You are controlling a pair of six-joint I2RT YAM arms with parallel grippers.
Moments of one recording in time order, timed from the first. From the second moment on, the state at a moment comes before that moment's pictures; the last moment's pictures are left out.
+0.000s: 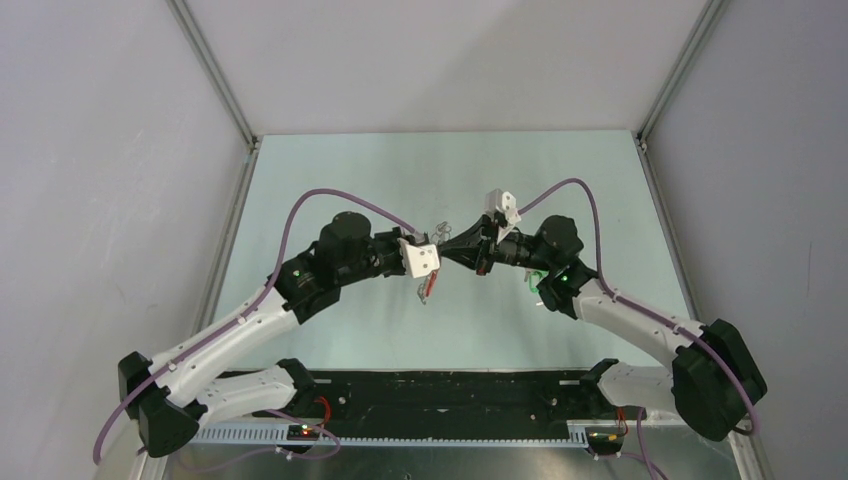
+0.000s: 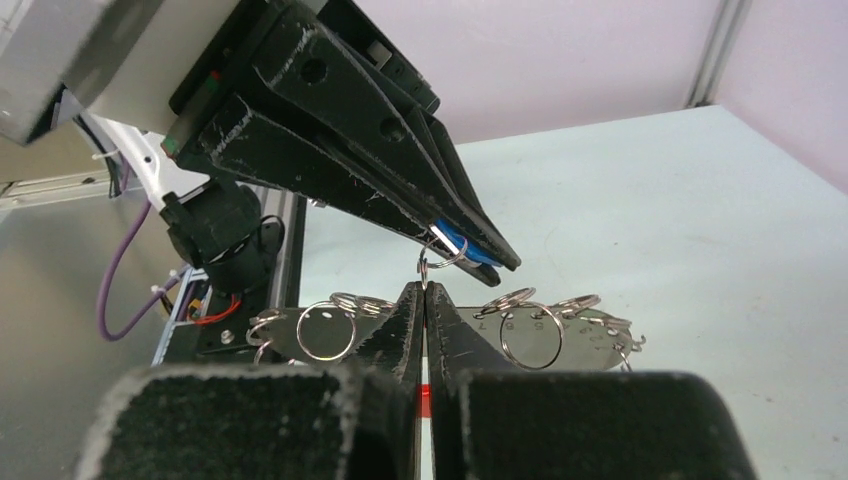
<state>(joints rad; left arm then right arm) -0.80 1.01 0.92 -0.27 0.19 0.76 0.65 1.20 0.68 0.72 -0.78 0.20</state>
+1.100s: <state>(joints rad) -0.80 1.00 0.92 -0.26 0.21 0.76 0.77 1.15 0.68 0.69 -0.39 0.03</state>
